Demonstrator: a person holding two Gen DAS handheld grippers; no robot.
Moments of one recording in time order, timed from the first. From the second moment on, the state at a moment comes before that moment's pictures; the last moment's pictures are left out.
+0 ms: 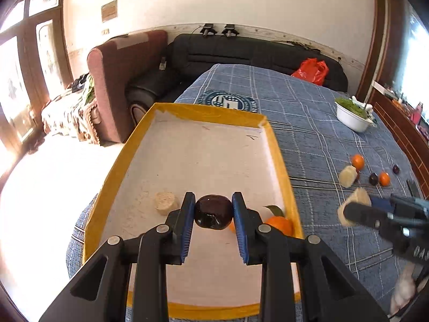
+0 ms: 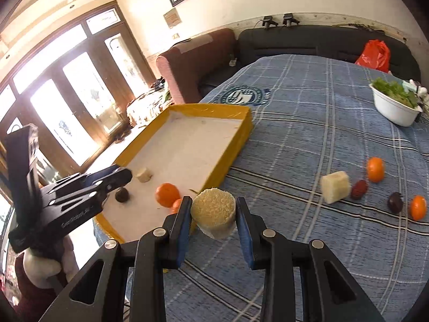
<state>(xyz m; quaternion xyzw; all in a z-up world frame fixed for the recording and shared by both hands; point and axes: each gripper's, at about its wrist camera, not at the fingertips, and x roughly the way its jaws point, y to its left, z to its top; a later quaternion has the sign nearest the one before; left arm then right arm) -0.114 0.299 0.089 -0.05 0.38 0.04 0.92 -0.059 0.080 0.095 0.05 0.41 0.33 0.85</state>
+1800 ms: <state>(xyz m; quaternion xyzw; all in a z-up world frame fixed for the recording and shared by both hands) -0.080 0.179 0.086 -0.11 0.44 -0.09 0.88 -0.056 -0.038 0.047 0.06 0.43 0.23 0.87</state>
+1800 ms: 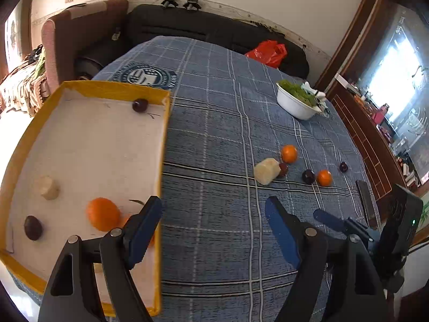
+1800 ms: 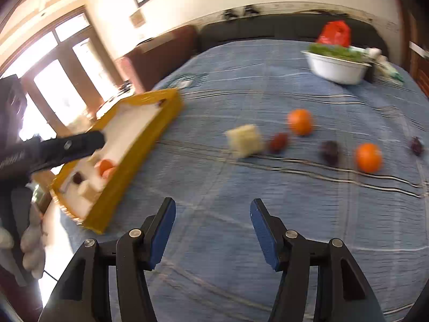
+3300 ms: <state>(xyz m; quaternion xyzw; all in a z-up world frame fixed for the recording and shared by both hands) -0.016 0.072 0.034 0.02 0.43 -0.12 0.90 0.027 -0.103 0.022 0.06 0.45 0.13 0.88</state>
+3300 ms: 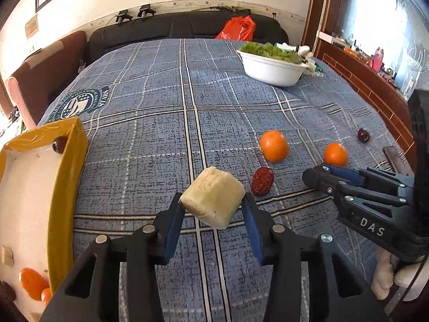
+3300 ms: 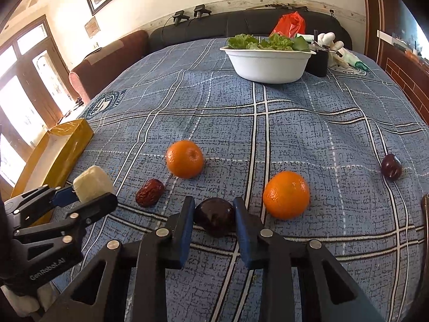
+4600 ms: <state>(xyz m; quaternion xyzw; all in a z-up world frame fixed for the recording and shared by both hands) -0.081 0.324 0.063 -0.11 0.41 0.06 0.90 -0.097 0.181 0.058 -0.08 0.44 0.37 0.81</state>
